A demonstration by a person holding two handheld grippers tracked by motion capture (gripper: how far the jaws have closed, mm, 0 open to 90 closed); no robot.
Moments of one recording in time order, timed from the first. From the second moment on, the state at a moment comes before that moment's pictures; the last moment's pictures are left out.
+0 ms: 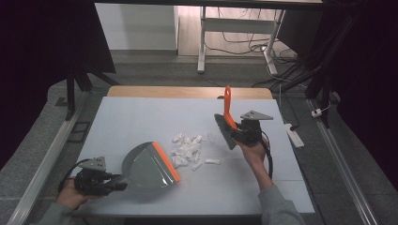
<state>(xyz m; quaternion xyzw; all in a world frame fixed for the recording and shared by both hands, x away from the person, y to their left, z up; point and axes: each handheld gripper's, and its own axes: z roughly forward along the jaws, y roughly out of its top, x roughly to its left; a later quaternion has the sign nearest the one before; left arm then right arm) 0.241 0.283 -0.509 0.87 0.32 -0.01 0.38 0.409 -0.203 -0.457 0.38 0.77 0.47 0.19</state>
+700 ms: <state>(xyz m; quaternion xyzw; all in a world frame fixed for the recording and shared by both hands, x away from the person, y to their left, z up) 0.250 0.279 -0.512 0.87 0.32 -0.02 0.37 0.442 -0.175 -0.458 0.40 0.79 0.43 0.18</state>
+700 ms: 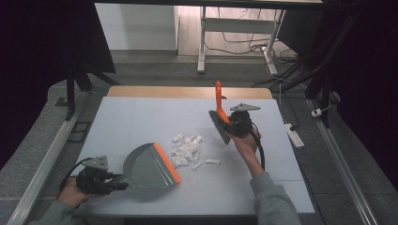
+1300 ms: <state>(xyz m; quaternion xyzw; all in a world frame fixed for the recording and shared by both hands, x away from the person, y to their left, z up) 0.257 0.271 -0.516 0.88 0.32 -0.04 0.35 0.468 -0.132 -0.477 0.38 0.83 0.36 0.18</state>
